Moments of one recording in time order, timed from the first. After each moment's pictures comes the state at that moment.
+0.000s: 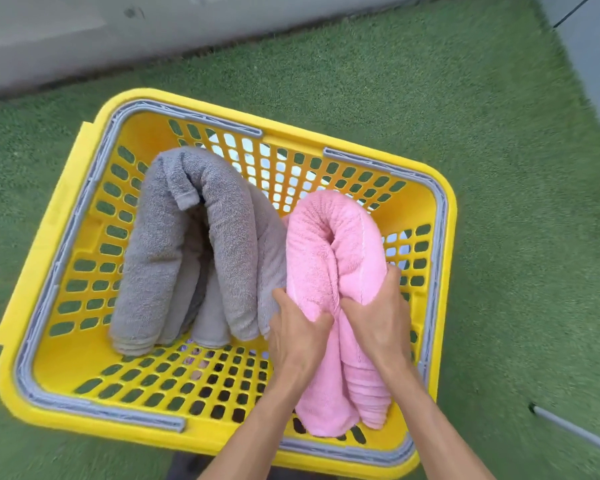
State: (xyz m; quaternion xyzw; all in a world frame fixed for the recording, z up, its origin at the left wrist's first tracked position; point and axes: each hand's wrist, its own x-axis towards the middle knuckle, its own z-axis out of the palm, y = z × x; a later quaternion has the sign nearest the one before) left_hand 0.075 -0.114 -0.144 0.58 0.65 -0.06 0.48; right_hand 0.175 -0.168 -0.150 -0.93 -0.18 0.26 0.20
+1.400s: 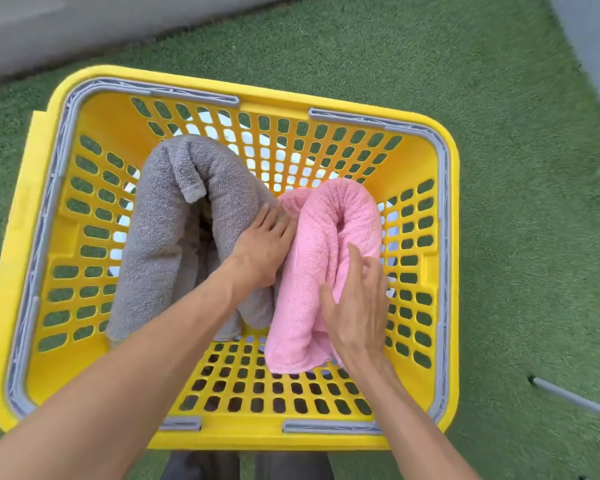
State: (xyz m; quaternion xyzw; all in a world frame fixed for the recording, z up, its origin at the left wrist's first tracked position) left_hand 0.088 -0.008 -0.233 0.96 0.14 -0.21 0.07; right_hand 0.151 -0.177 -0.182 -0.93 -0.28 0.18 0.13
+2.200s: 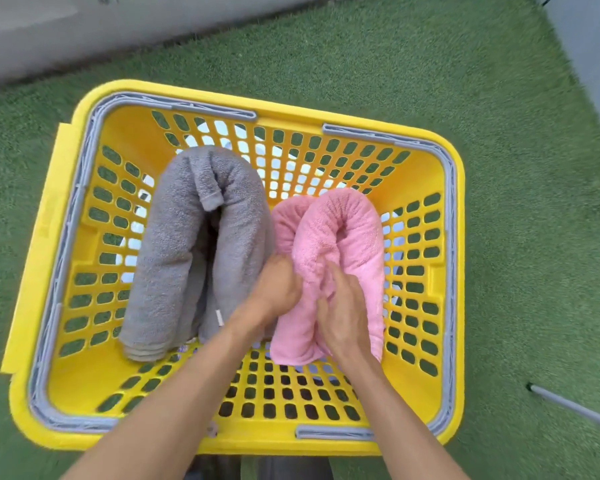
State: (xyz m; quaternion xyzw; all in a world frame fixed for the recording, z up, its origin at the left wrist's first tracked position) left_hand 0.075 -0.042 -0.240 0.79 0.37 -0.16 0.47; right_hand 0.140 -0.166 -0.209 -0.90 -0.28 0.27 0.22
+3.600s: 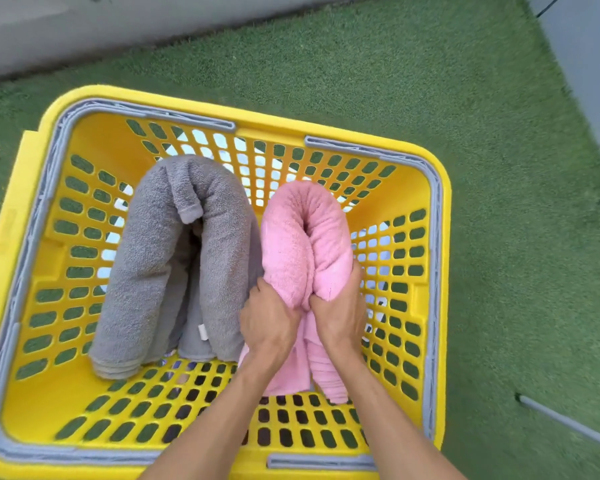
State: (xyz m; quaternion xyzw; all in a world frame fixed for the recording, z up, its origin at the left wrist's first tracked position) left_hand 0.089 -0.094 -0.217 0.67 0.64 -0.13 0.35; right_hand 0.169 -0.157 -0.226 -0.94 -0.11 0.26 0.22
